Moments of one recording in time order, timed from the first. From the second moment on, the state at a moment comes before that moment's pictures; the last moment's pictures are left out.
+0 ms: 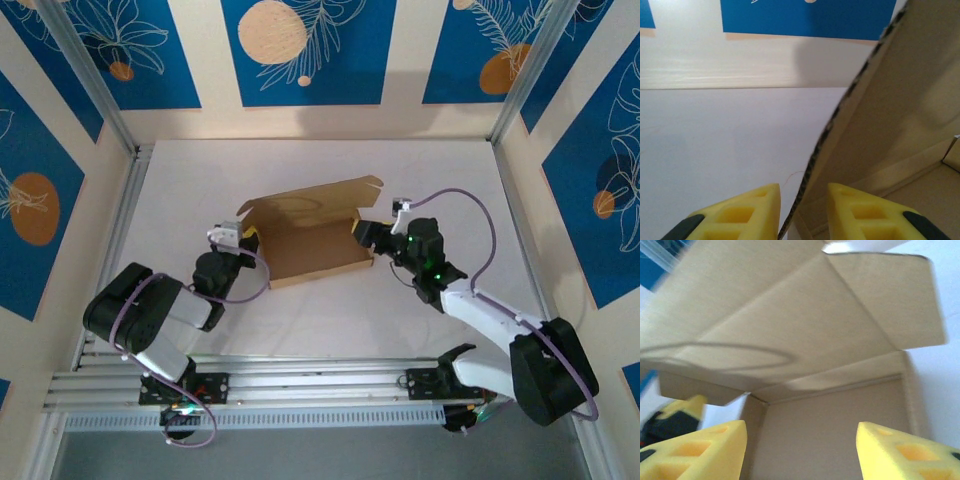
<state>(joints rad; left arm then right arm) -0.43 1.60 0.25 1.30 -0.11 -0.11 0.42 1.15 0.52 0.29 -0.17 0.58</state>
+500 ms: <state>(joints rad) -0.43 1.60 0.27 1.28 -0.11 -0.07 0.23 1.48 0.83 0.16 -0.11 0.09</state>
